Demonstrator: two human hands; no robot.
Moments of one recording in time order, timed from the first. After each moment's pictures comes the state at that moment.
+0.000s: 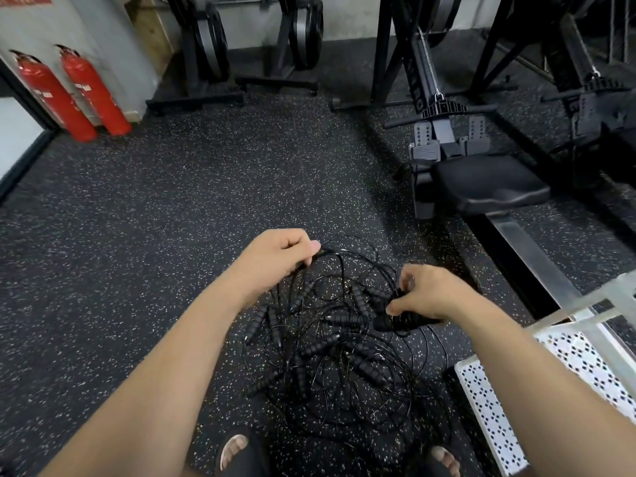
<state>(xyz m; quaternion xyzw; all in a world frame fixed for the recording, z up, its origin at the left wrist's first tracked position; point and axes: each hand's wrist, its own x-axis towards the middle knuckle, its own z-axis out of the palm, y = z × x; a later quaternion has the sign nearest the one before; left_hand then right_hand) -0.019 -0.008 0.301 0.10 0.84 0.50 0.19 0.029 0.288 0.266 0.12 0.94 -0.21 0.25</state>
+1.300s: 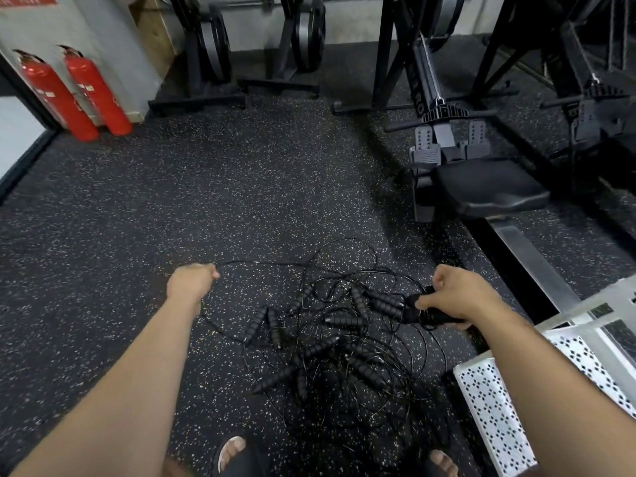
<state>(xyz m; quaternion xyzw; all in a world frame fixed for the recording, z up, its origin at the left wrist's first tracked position) -0.077 -0.144 0.173 -0.31 0.85 0.42 0.08 0.029 0.331 0.245 0.24 0.92 -0.21 0.22</state>
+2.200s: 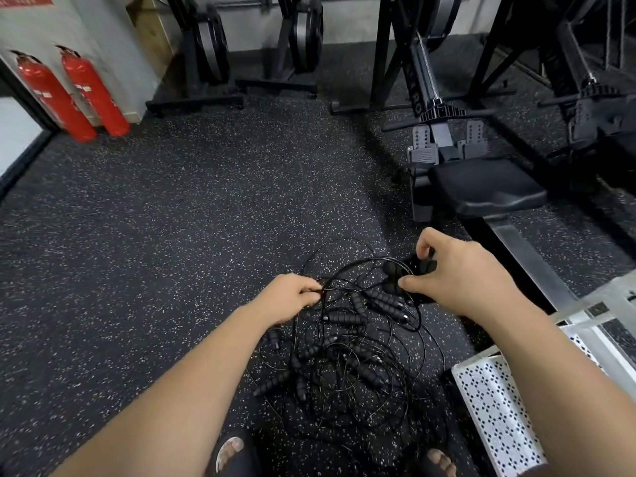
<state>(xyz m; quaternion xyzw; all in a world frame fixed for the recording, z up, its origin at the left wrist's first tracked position) -0.036 0.004 0.183 0.14 0.92 0.29 0.25 0.051 0.292 0.325 0.12 0.98 -0.14 0.06</state>
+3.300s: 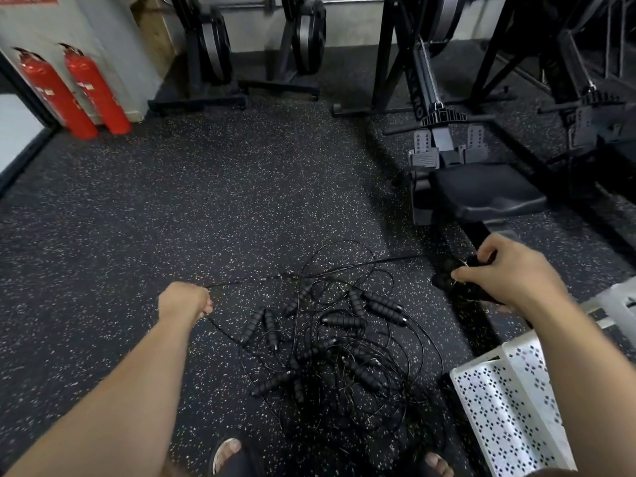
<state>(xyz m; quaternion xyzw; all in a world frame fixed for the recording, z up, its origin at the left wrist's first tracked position) -0.076 -0.168 0.125 -0.38 0.83 0.38 0.13 0.050 0.352 0.328 0.28 0.94 -0.19 0.08</state>
